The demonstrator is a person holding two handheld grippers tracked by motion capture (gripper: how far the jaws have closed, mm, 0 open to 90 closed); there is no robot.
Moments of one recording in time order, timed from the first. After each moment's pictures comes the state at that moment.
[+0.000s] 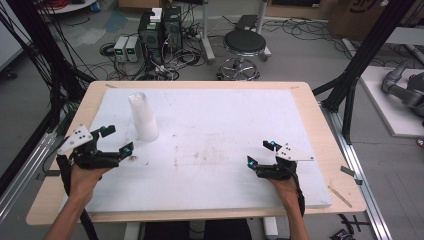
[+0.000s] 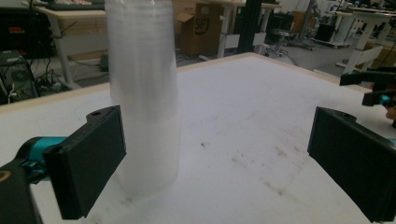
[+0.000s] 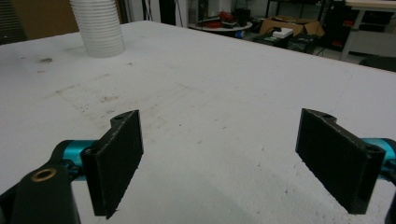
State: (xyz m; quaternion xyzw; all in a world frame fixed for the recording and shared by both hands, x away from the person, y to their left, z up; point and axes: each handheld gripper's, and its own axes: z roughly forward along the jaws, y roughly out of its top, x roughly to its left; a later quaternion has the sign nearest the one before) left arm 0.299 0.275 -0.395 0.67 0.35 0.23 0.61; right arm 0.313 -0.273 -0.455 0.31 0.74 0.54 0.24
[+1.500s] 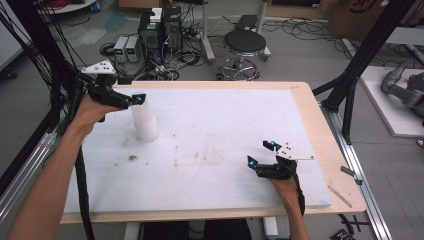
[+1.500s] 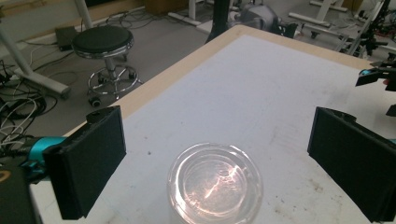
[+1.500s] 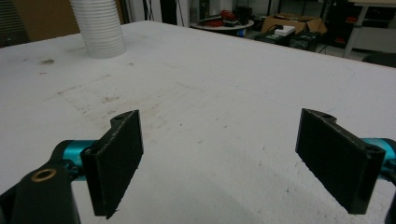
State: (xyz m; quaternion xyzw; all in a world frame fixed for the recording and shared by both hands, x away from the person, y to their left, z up) left arm 0.436 0.258 -0.312 0.78 0.29 0.16 0.52; right arm 0.314 -0.274 -0.455 0.32 0.74 0.54 0.23
